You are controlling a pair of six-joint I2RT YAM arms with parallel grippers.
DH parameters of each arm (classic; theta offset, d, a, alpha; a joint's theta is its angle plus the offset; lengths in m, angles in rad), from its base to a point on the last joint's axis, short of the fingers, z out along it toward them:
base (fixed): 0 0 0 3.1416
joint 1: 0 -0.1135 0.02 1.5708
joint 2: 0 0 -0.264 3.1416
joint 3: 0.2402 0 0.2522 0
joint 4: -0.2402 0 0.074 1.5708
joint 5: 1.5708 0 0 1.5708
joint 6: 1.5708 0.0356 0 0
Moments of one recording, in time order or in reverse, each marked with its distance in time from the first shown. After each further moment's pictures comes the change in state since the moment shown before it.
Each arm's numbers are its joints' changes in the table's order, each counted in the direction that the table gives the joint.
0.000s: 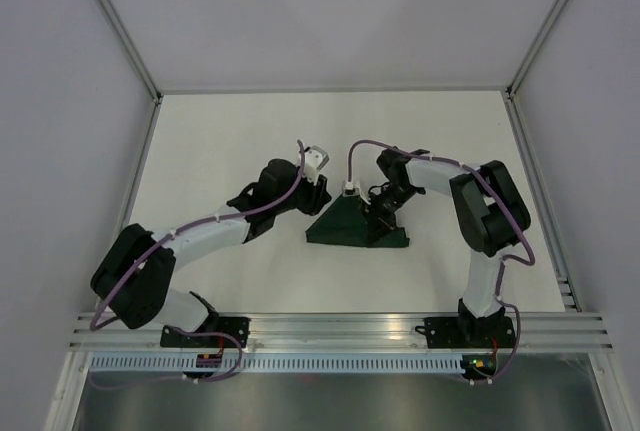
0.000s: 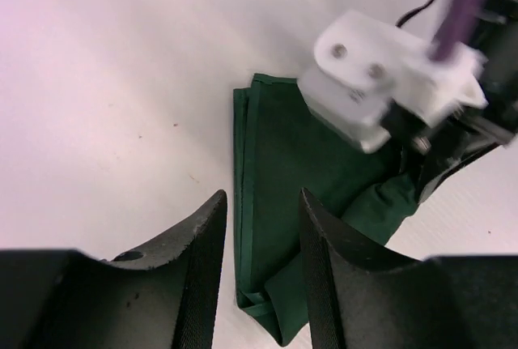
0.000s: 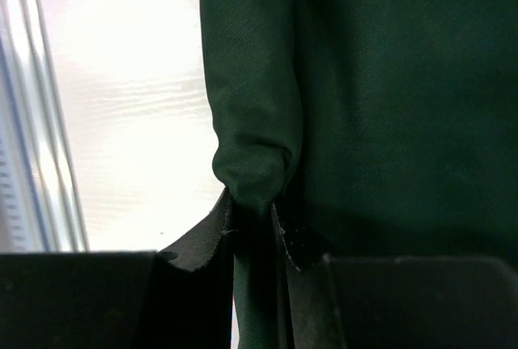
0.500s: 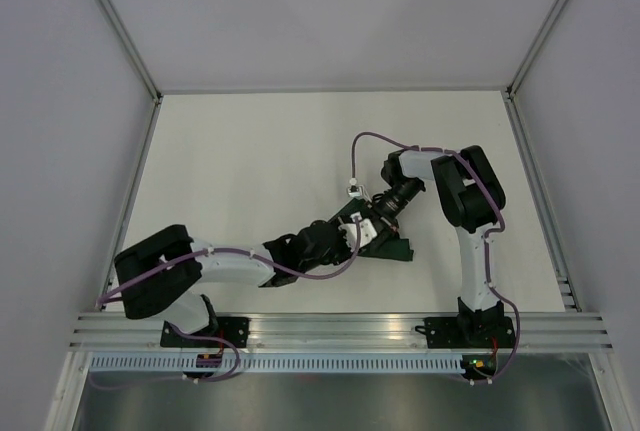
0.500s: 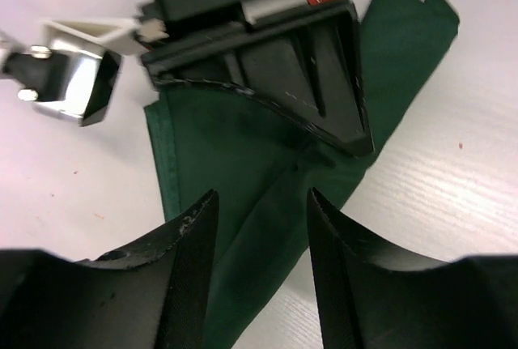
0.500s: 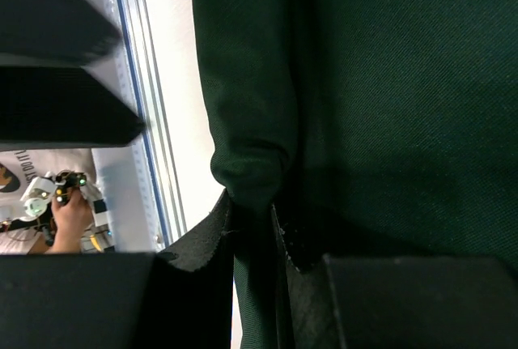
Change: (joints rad) left arm 0.441 0.056 -0.184 0.294 -0.338 0.312; right arm 0.071 0.282 0.191 -0.374 -0.185 -0.051
